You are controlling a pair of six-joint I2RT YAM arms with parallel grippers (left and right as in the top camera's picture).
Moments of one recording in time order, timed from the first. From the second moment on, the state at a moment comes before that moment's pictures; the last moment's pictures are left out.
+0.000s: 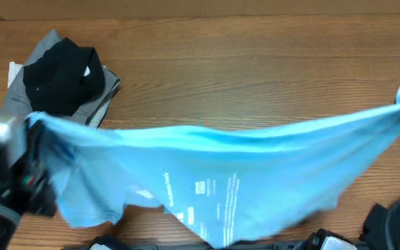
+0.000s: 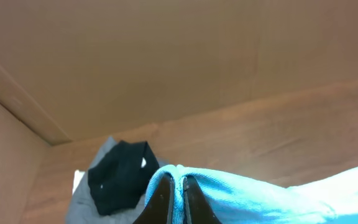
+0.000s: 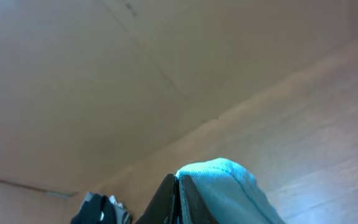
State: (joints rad) left arm -0.55 1.22 2.49 -1.65 -0.40 -0.02; right arm -0.40 1.30 2.57 -1.64 -0.43 0.46
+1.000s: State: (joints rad) left arm -0.27 2.10 2.39 -1.22 -0.39 0.07; right arm -0.37 2.07 2.43 -1.31 -0.54 0.34
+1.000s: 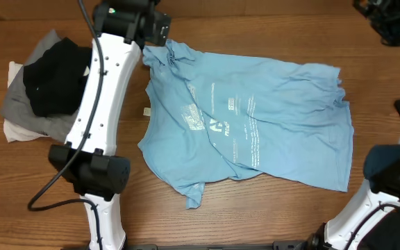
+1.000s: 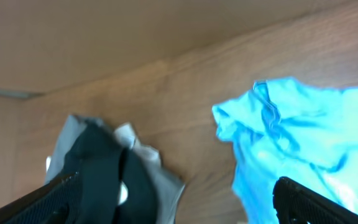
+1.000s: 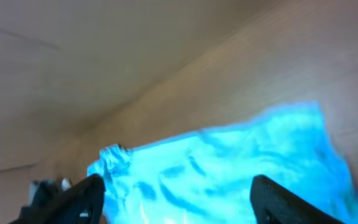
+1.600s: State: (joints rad) left arm -0.27 2.05 2.40 -1.68 0.02 -0.01; right arm -0.27 2.04 1.83 -1.40 -0.24 0.33
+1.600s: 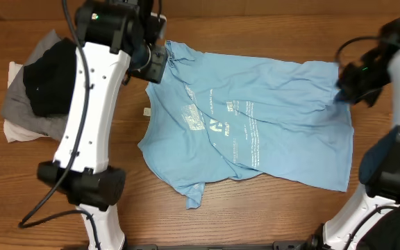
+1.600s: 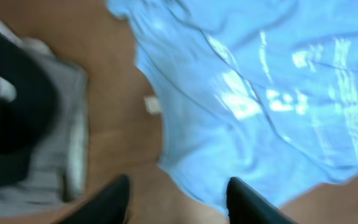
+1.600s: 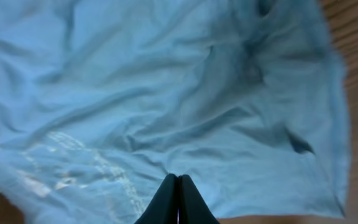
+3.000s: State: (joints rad) left arm -0.35 2.25 1.66 -1.28 0.09 -0.11; right arm -0.24 1.90 1.70 -1.27 -0.30 0.35
